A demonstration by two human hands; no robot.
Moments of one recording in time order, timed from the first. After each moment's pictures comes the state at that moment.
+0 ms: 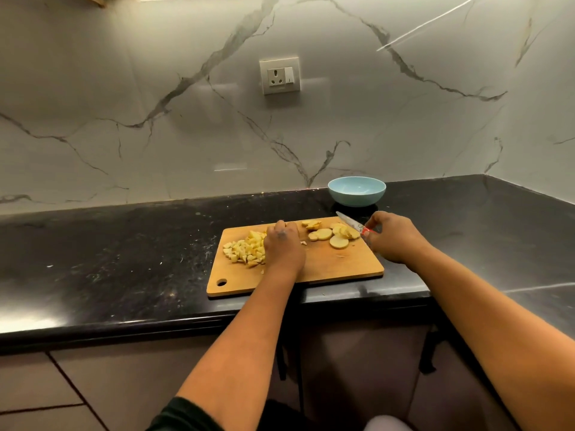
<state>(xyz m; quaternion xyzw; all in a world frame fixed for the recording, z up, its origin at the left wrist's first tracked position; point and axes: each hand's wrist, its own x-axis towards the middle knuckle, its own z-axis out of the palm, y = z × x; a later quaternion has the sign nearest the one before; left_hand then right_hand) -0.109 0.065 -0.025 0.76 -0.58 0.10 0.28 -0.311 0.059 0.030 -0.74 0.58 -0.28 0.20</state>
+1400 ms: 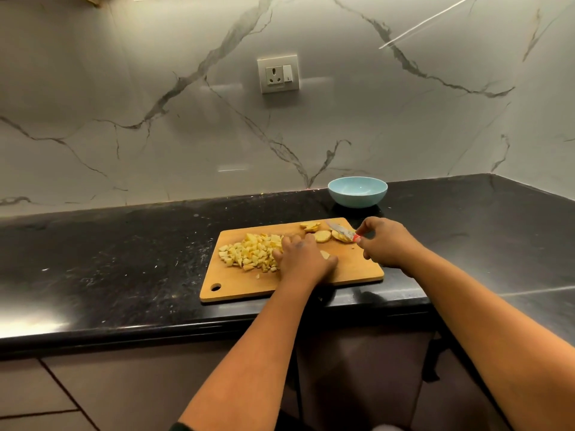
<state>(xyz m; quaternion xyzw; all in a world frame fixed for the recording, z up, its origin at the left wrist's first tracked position) -0.146 0.064 -0.028 0.79 -0.58 -0.03 0.17 -0.306 0.055 0.029 -0.75 0.56 -0.24 0.26</state>
